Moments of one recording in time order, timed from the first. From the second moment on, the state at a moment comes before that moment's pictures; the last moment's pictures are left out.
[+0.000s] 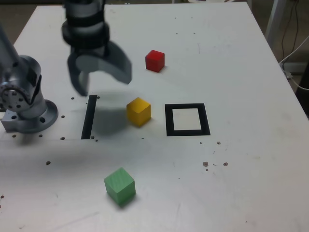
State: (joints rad) arm 0.09 1.48 -0.94 1.12 0.07 0.06
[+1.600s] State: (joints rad) arm 0.50 2.00 -1.29 0.97 0.27 0.74
